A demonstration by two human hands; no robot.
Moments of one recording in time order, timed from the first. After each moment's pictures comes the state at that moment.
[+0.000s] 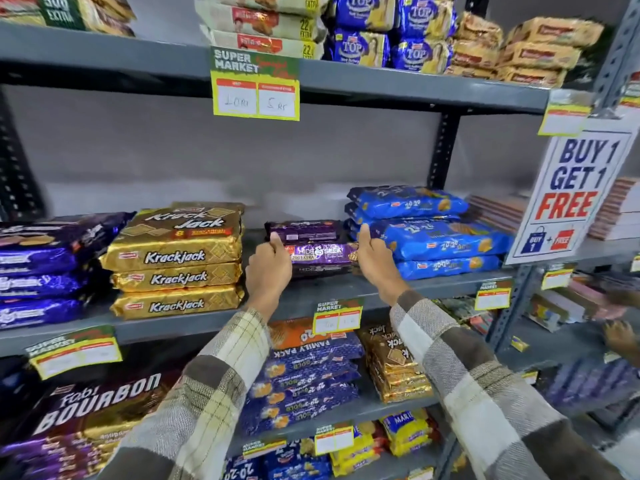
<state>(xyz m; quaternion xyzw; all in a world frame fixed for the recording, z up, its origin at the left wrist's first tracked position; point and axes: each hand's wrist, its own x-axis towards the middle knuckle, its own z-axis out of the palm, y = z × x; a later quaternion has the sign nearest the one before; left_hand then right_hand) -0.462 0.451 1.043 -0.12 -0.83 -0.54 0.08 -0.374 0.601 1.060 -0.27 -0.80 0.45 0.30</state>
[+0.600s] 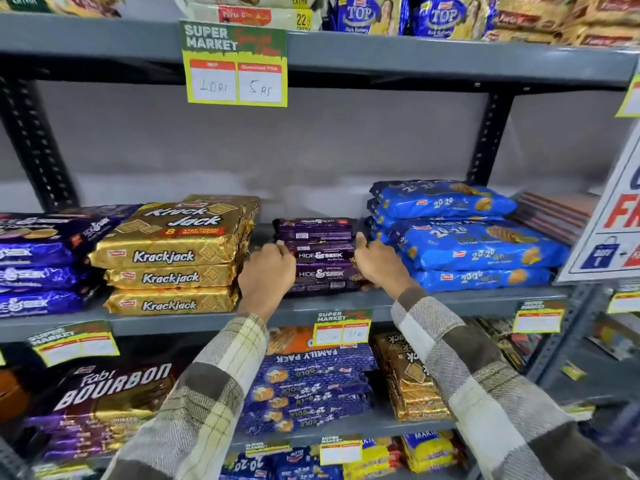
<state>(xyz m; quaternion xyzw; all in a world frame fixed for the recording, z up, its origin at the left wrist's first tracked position) -0.486 0.469 1.034 -0.13 -0.91 -0.35 0.15 -0.426 0.650 1.049 -0.26 -0.88 0.36 0.16</state>
